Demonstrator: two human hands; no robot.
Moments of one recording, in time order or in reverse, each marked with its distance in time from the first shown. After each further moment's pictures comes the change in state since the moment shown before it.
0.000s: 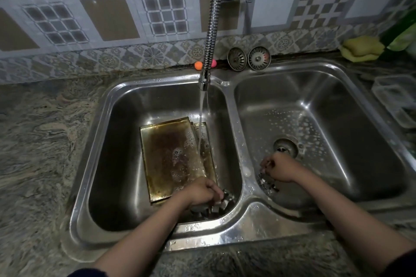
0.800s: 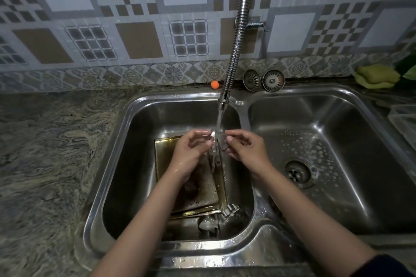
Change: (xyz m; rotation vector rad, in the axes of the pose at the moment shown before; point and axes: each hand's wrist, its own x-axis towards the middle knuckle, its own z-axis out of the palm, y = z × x) left_hand -0.045 0.069 -0.087 -0.734 0.549 0.456; right_hand -0.009 -0.154 -0.028 1.169 0.244 -0.251
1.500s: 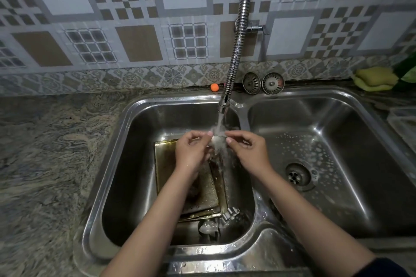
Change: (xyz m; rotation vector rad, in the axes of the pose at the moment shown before) left_hand 0.010 0.006 0.018 -0.067 0.249 -0.116; right_hand 0.009 0.006 -0.001 -0.063 0.030 -0.259
